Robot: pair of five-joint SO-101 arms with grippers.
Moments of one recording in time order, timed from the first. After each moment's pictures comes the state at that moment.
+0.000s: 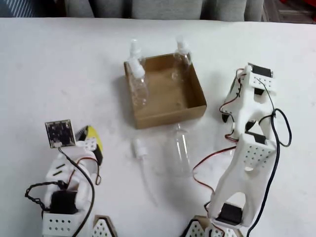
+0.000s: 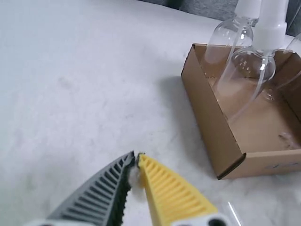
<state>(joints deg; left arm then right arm) -3.8 -104.1 95.3 48.7 14.2 12.8 41.9 -26.8 89.1 -3.7</state>
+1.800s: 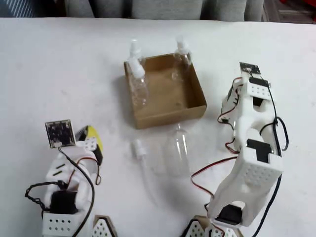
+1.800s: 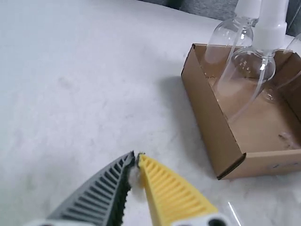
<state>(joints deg) -3.8 -104.1 95.3 48.7 14.2 12.2 25.6 -2.0 70.3 6.2</state>
